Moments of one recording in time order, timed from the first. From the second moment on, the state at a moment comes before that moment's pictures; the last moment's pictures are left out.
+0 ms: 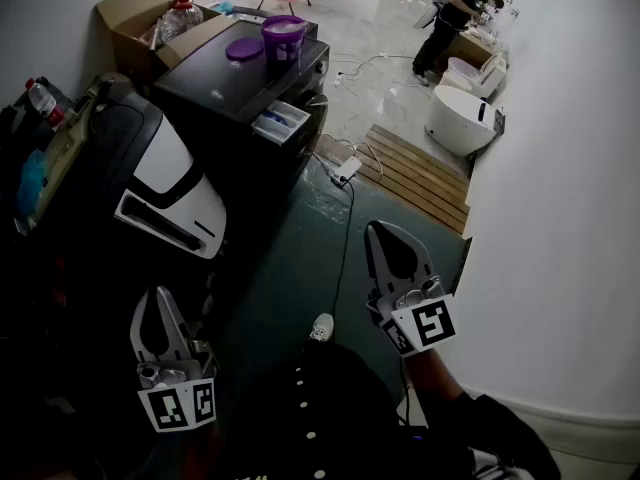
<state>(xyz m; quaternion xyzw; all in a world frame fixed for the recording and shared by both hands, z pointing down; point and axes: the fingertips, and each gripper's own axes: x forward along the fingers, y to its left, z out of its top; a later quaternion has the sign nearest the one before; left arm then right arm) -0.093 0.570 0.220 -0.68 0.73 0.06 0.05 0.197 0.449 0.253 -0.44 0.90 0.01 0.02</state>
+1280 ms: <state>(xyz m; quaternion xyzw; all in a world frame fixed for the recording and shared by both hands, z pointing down) -0.034 0.466 0.237 -0.69 0.73 0.03 0.04 0.272 0.357 0.278 -0.45 0.89 -0.02 0.04</state>
